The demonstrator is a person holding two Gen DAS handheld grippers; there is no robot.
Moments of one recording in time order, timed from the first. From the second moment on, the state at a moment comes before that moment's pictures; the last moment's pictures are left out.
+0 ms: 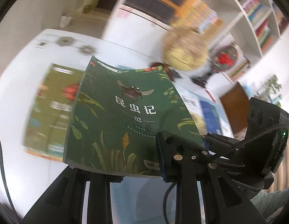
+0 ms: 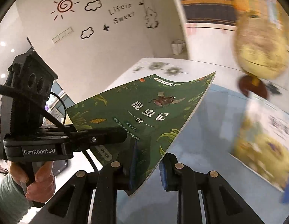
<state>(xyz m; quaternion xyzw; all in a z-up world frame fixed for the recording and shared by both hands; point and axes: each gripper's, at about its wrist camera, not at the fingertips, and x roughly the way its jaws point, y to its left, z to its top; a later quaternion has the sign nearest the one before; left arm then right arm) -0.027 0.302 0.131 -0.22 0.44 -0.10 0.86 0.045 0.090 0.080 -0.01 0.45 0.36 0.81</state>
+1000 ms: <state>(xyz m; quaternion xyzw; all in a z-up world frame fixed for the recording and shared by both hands) -0.028 0.408 0.032 -0.32 0.51 -0.05 0.80 0.085 0.174 -0.013 0.03 0.55 0.32 0.77</state>
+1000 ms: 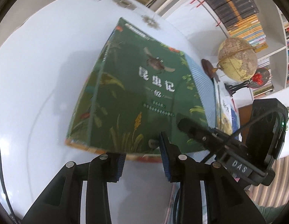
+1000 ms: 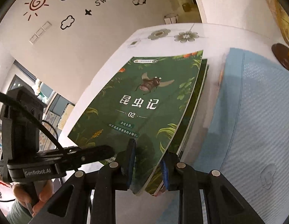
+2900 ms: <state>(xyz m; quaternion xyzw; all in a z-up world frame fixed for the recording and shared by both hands) -0.005 0.004 0.016 -0.04 0.47 0.07 0.88 -0.010 -0.257 0.037 0.01 0.51 0.06 0.86</state>
